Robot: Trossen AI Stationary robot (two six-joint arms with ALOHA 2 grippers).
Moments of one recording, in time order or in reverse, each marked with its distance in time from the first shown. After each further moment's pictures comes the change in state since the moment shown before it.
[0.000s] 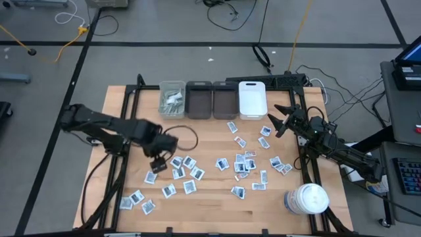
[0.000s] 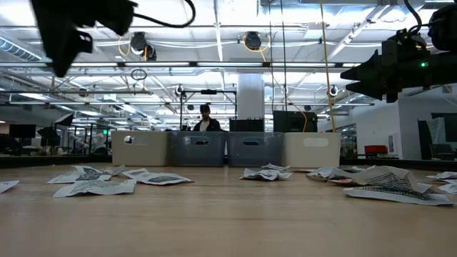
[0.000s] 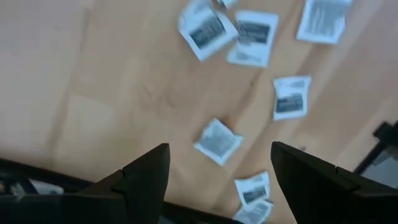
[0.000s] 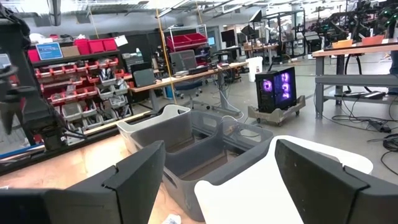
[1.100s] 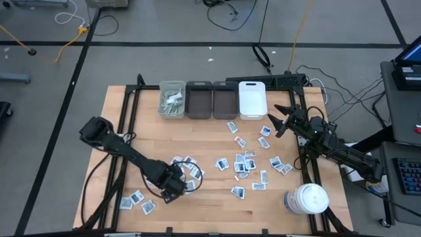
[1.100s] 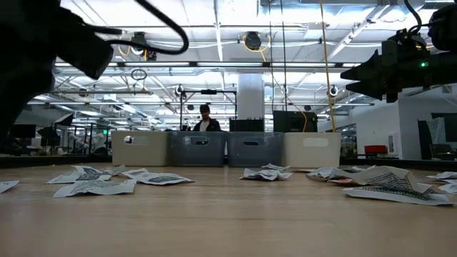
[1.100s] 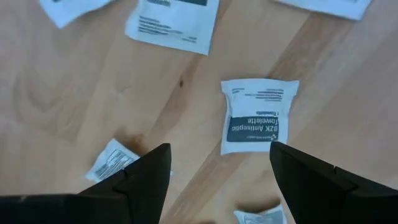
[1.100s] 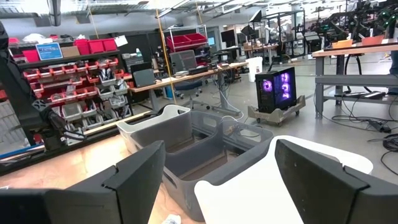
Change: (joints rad) left arm -0.345 0.362 -0.061 0.338 -0.027 -0.412; right arm 0.000 0.000 0.000 0.000 0.000 0.000
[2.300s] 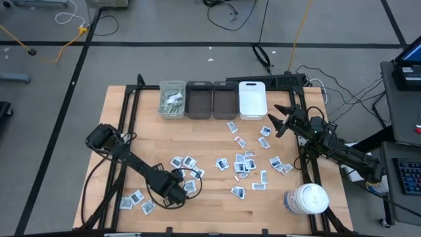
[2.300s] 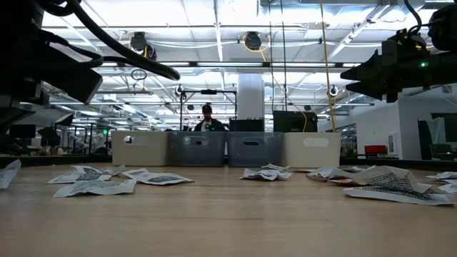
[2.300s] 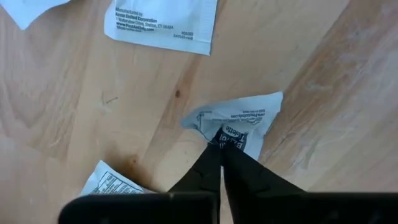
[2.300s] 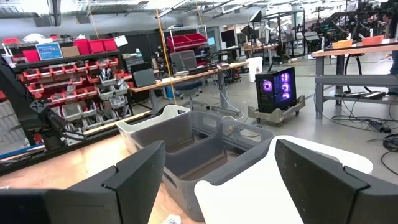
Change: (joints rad) left arm -0.051 0.136 0.002 0.053 -0.091 0.001; right arm 0.000 0.000 0.000 0.000 0.000 0.000
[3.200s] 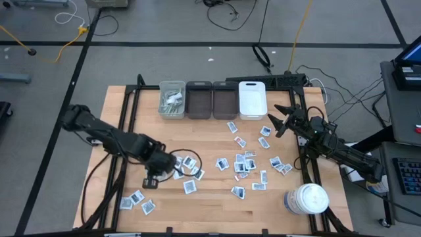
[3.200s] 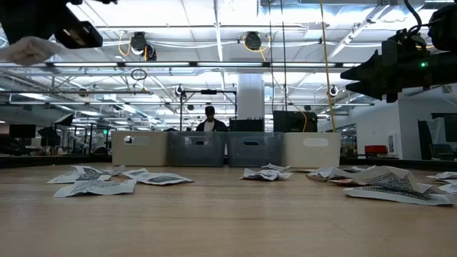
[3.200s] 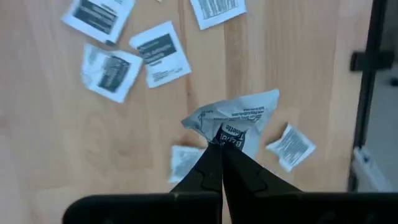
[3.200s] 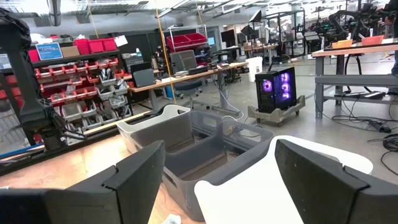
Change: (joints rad) left arm 0.191 -0.467 0.026 -0.213 0.138 0.713; right arm 0.000 0.000 0.000 0.000 0.000 0.000
